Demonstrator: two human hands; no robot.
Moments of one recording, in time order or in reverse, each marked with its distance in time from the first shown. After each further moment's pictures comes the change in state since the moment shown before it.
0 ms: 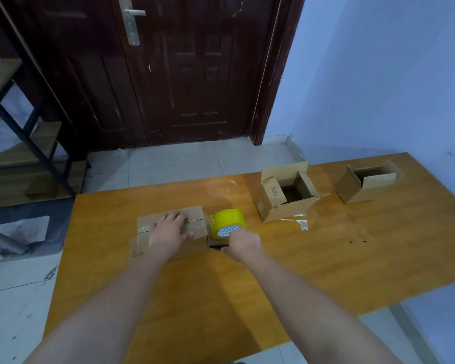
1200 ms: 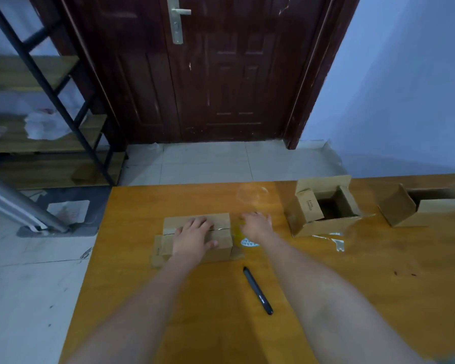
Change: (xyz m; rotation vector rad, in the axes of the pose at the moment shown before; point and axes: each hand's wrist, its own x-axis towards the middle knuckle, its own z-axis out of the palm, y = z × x) left_hand -0.005 0.001 -0.004 -0.038 -0.044 -0.047; right_hand 0.084 -0.019 -0.024 0.156 0.015 -0.171
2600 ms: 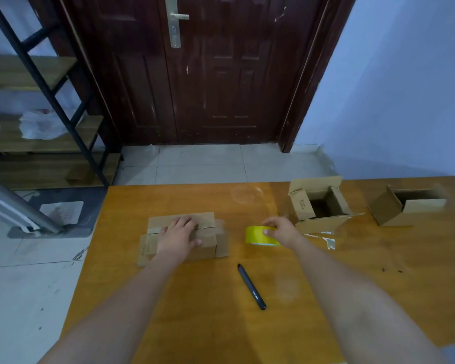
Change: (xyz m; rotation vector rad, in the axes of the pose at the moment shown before) left_hand -0.009 -0.023 -0.002 0.007 0.027 -0.032; right_hand -0.033 0.080 -0.006 0.569 0.072 0.073
